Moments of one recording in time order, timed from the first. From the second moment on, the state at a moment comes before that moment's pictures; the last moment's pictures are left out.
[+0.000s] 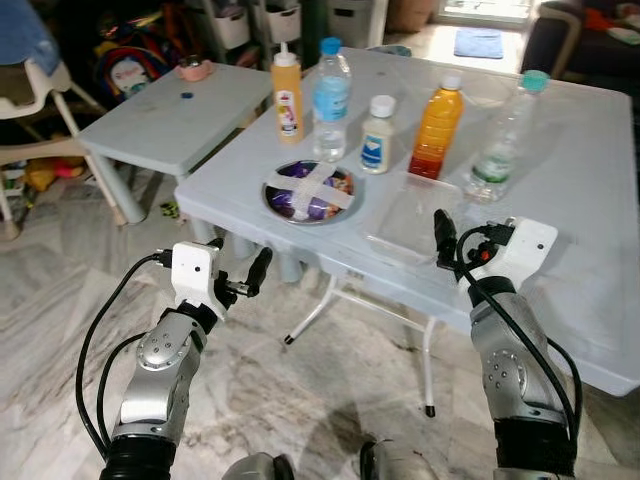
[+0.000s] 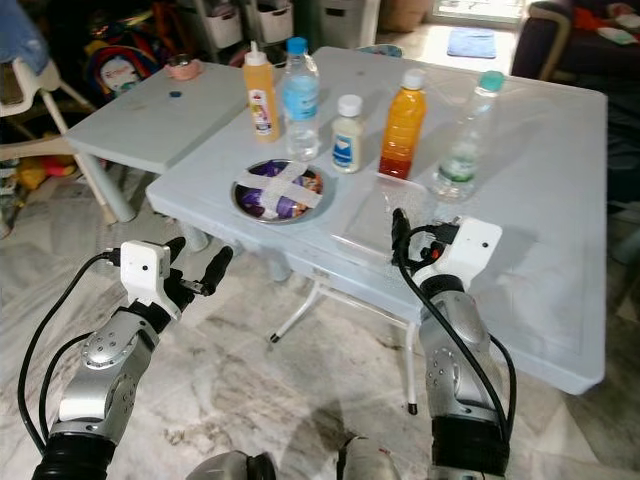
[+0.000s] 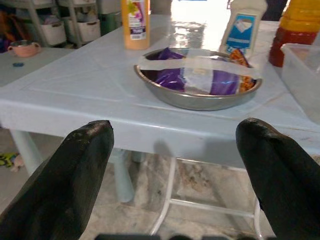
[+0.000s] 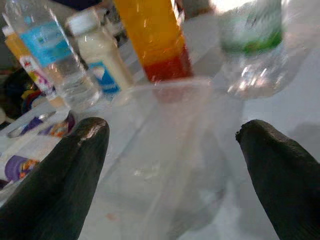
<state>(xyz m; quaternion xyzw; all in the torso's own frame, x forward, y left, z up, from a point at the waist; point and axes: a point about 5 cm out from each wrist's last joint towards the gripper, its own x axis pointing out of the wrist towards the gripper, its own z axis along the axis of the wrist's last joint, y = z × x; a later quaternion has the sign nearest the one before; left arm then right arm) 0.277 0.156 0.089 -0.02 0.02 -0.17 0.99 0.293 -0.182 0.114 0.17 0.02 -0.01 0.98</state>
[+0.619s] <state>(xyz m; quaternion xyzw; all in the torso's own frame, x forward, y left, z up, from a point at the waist) 0.277 0.153 0.089 -0.03 0.03 -0.17 0.98 0.303 -0.152 0.100 0.25 0.07 0.02 0.96</state>
